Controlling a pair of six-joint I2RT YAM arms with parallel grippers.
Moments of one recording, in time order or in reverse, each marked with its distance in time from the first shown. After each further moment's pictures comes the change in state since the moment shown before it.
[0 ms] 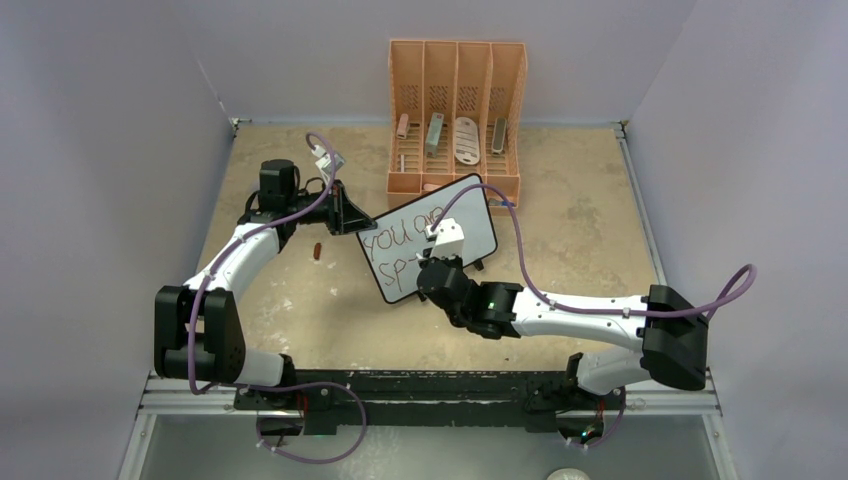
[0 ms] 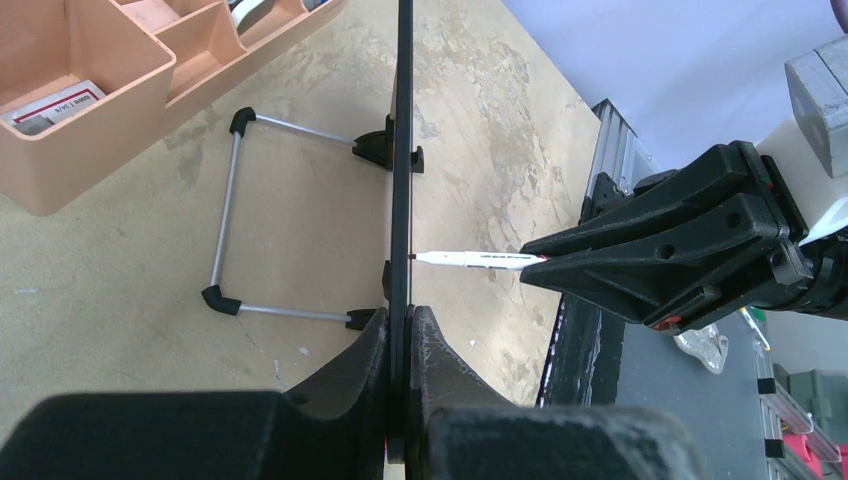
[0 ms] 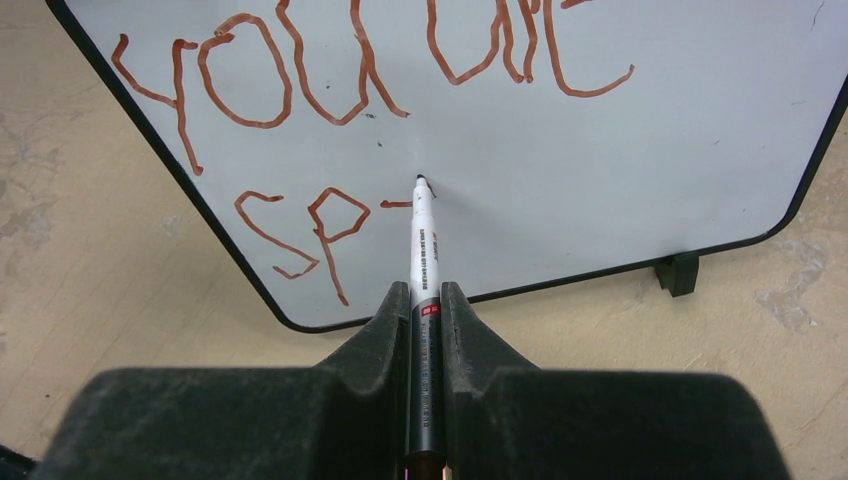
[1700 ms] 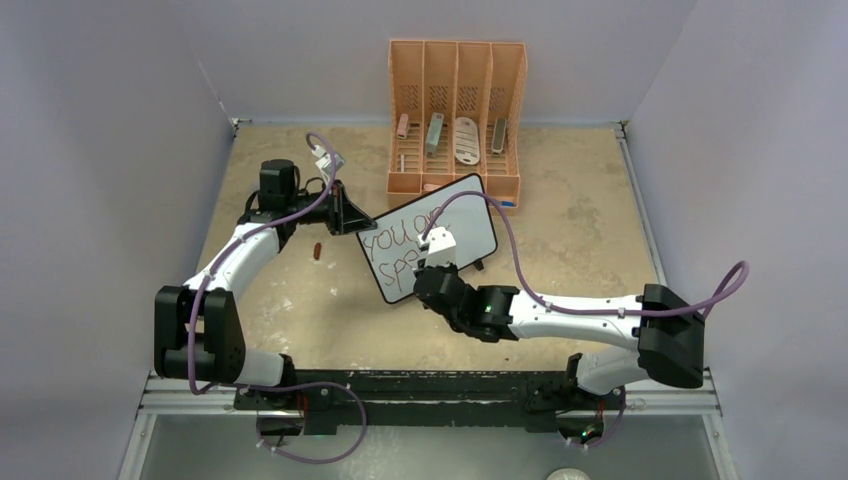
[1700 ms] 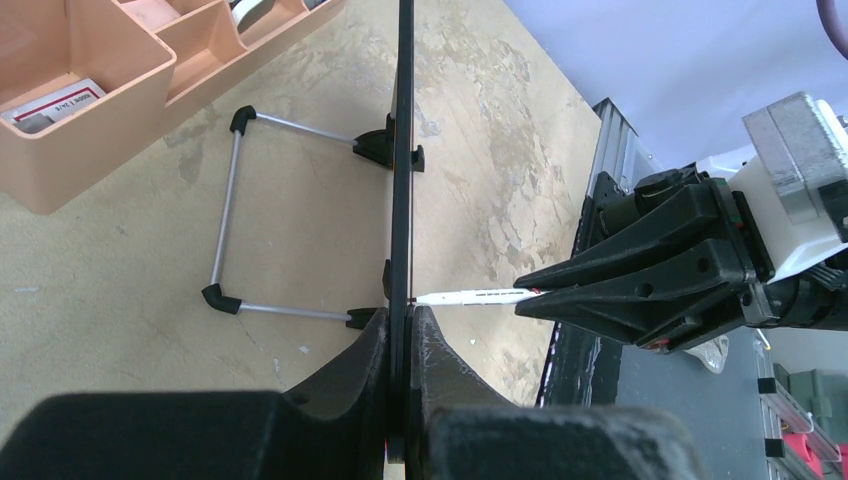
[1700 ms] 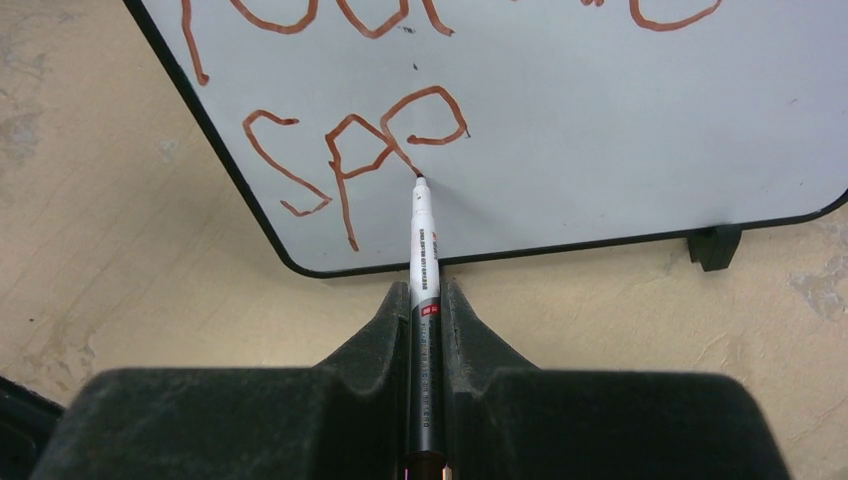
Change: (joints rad) left arm 0.000 0.000 0.002 -0.007 -0.003 0.005; right arm 0.024 0.016 -0.005 -0.039 -0.084 -0.013
